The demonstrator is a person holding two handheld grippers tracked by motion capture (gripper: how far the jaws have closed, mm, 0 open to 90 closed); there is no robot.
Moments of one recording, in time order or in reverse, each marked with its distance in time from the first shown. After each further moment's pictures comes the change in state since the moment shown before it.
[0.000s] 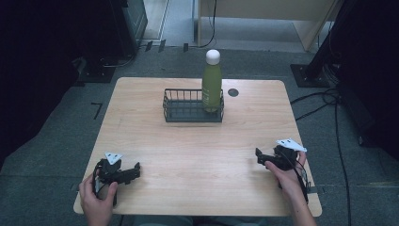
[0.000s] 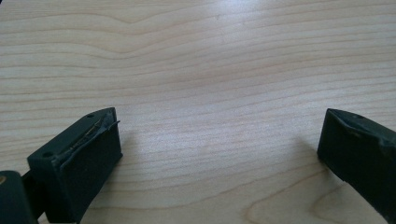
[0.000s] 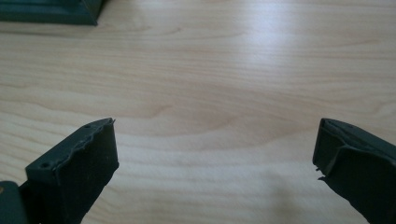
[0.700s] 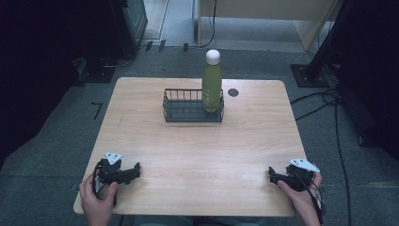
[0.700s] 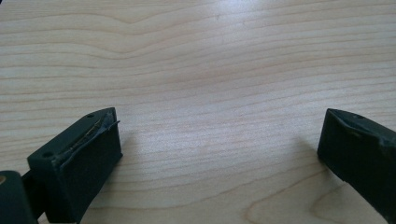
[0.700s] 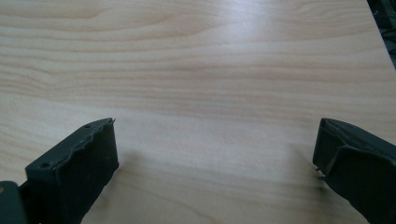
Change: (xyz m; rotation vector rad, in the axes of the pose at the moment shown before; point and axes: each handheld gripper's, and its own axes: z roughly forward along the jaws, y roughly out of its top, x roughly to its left) left arm 0.000 0.000 0.000 0.001 0.000 0.001; right arm -0.025 -0.050 -0.036 0.082 -0.110 -0.016
